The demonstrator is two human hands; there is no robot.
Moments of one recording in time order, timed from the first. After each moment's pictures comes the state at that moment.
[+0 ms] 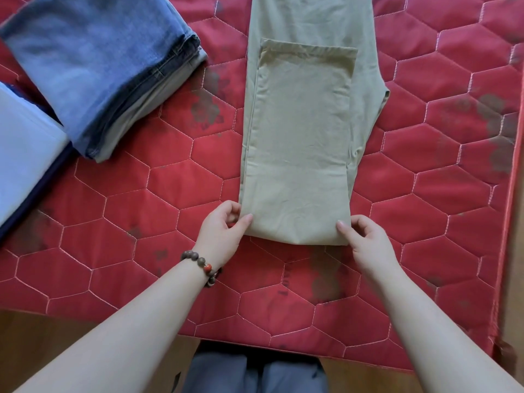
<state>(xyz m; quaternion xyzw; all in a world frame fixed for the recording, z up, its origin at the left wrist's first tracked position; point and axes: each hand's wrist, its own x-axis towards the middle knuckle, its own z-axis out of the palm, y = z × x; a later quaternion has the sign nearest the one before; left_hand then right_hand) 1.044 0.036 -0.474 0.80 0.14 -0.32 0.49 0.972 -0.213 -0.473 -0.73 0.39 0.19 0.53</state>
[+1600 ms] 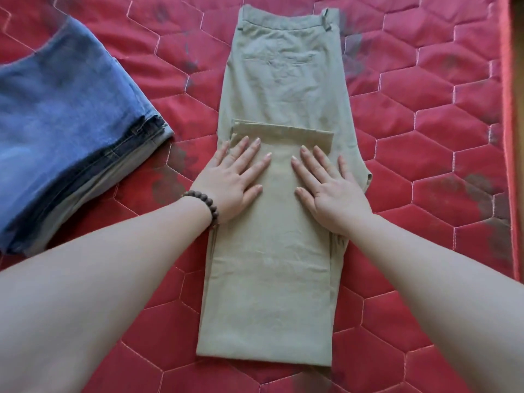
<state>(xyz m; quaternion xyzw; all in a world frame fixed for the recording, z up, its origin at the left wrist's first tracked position) 1.271 -0.044 -0.556 0.92 -0.38 -0.09 -0.01 1.200 -0.279 -0.547 -0.99 -0.08 0.14 0.02</state>
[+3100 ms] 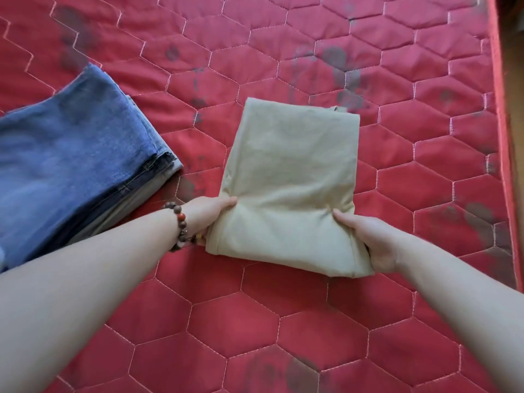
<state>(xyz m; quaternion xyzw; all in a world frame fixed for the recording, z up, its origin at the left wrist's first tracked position) 1.292 -0.032 -0.494 0.75 0.26 -0.45 0.42 1.199 -0.307 -0.496 -0.53 0.45 0.38 0.61</state>
